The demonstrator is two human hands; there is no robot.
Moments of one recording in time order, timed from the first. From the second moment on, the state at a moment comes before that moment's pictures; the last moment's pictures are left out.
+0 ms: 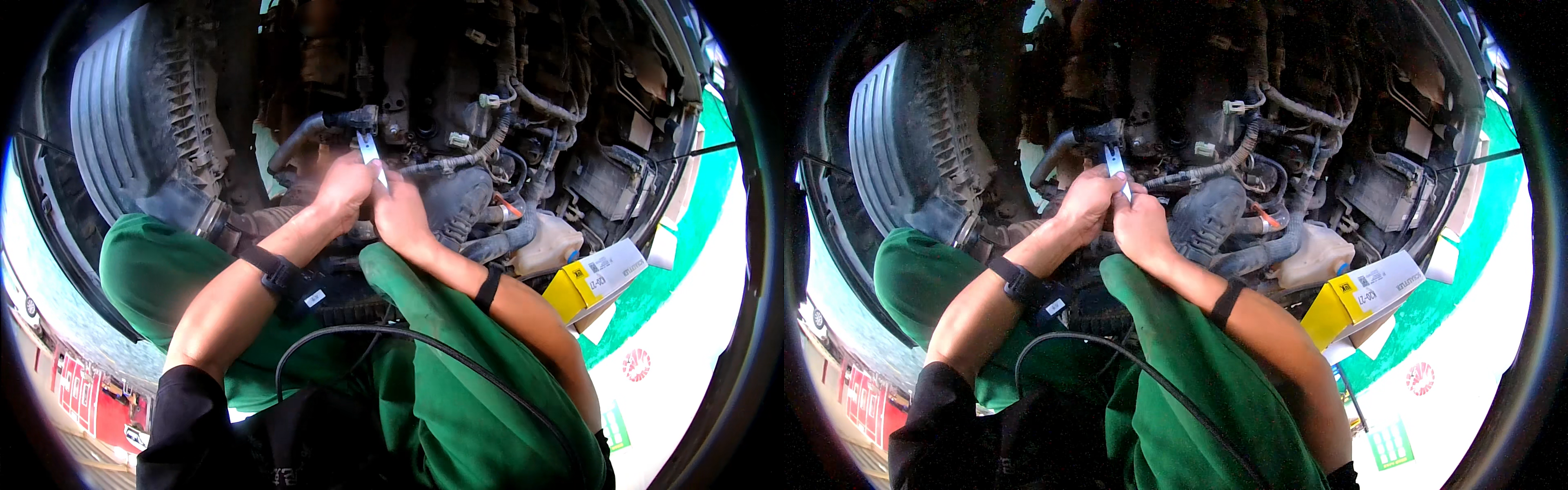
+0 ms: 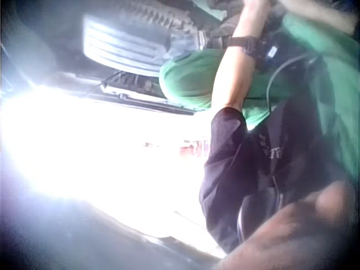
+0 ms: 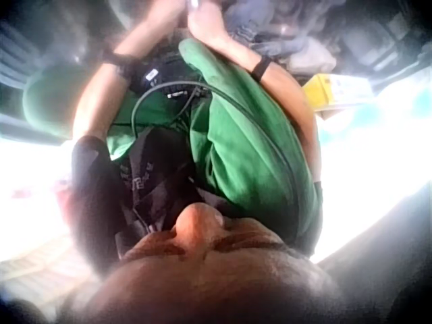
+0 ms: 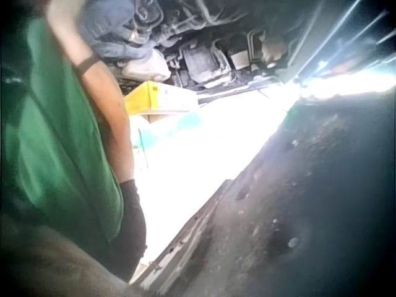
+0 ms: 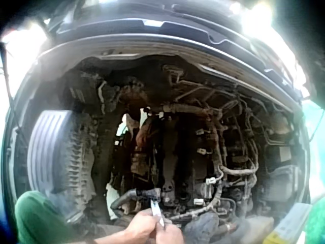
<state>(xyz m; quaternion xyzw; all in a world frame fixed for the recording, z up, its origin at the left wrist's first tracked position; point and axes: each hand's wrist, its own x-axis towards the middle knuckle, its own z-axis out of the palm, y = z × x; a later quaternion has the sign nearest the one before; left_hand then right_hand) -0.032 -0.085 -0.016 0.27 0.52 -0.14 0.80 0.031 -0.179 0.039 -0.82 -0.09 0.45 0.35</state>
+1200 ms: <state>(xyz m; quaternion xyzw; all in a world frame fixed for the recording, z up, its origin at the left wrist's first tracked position) -0.025 -0.068 -0.008 0.27 0.48 -0.20 0.81 0.033 -0.179 0.040 -0.79 -0.06 0.49 0.36</state>
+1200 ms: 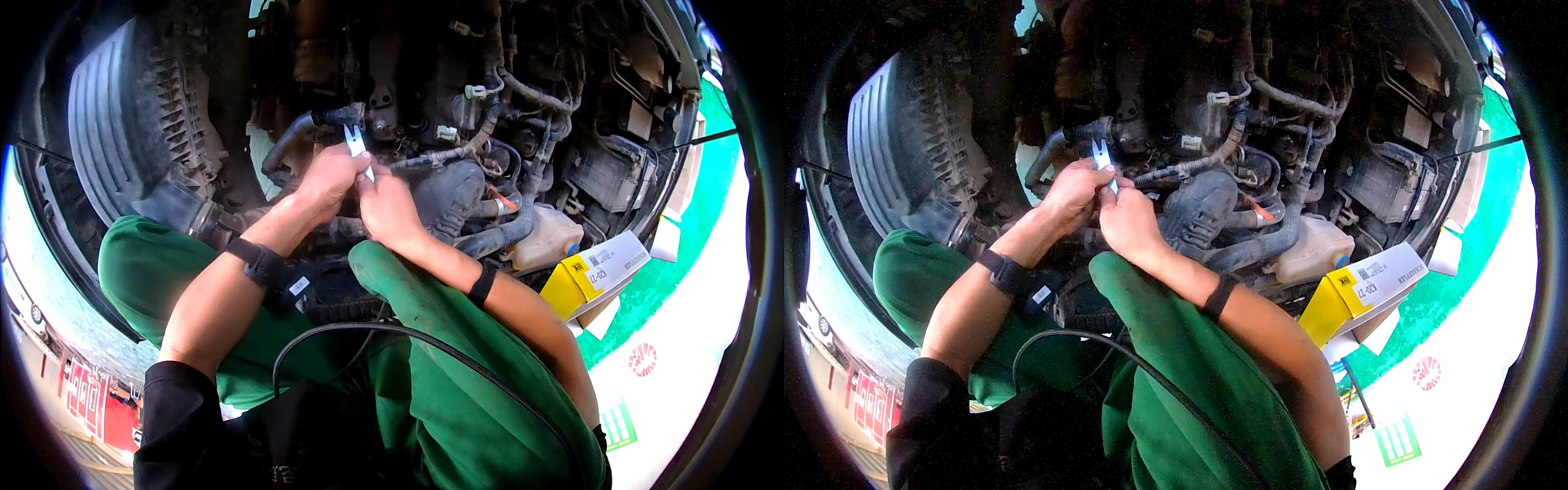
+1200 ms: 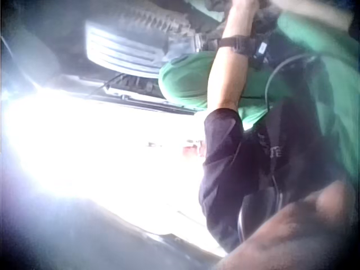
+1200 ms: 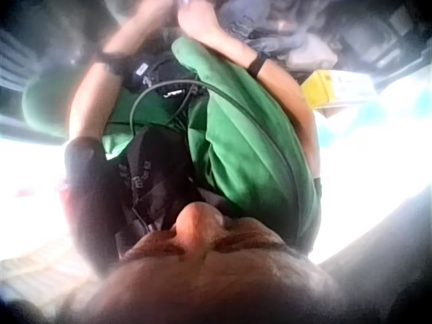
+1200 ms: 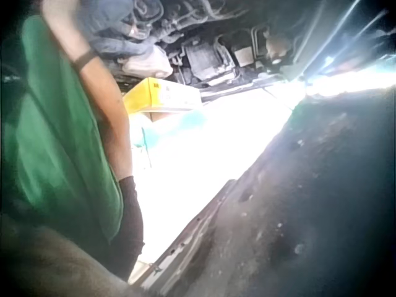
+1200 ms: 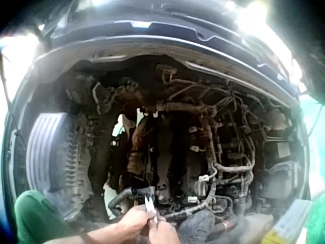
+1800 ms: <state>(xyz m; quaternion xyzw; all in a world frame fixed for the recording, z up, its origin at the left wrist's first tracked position) -0.031 -0.072 -0.017 0.22 0.45 -0.19 0.85 0.027 -0.178 0.040 -0.84 -0.11 0.45 0.28</state>
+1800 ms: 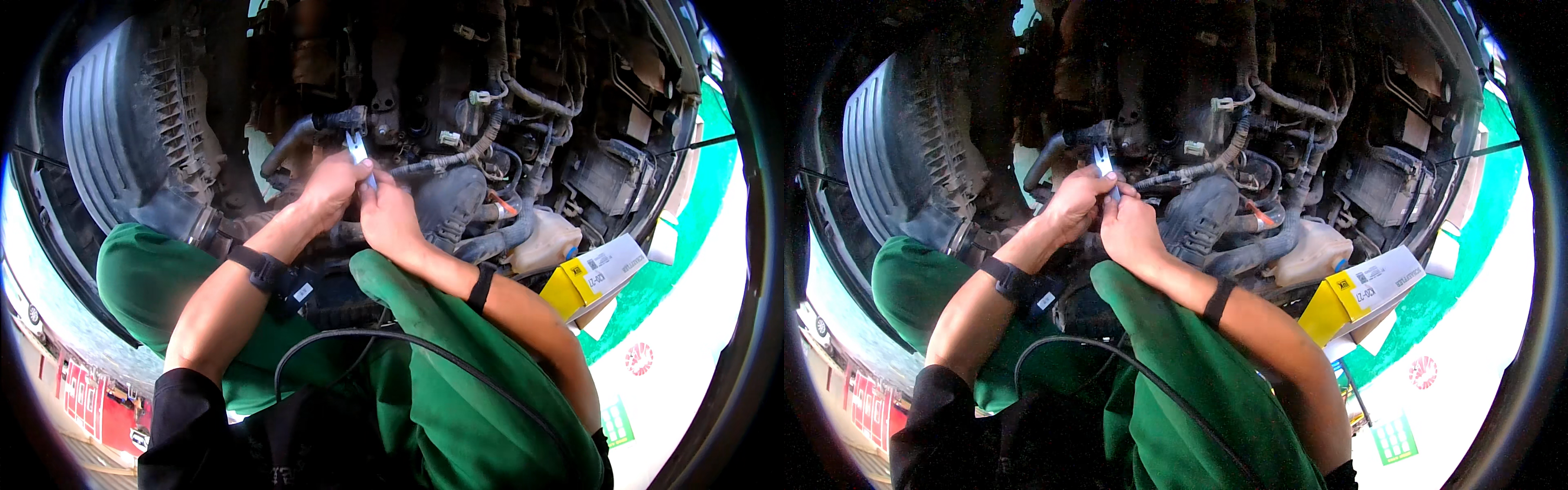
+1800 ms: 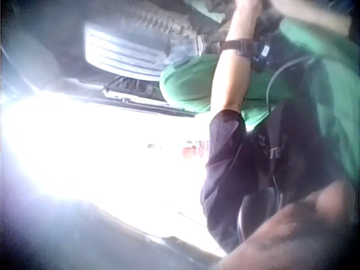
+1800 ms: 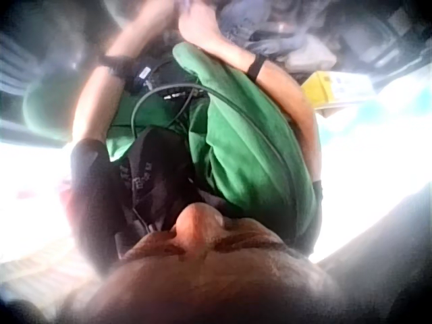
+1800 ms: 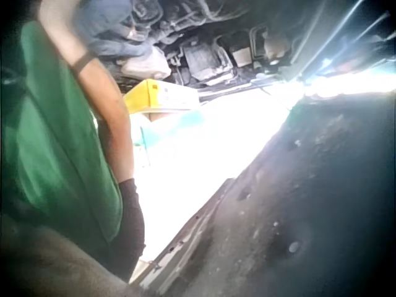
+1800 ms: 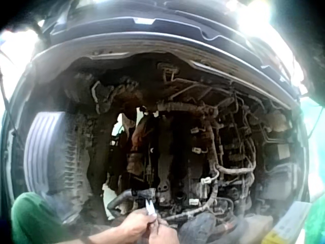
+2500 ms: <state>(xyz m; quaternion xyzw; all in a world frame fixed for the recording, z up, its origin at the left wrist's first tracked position) -0.032 -0.031 0.001 0.49 0.54 -0.24 0.64 0.055 -0.186 0.076 -0.53 0.31 0.69 0.39</state>
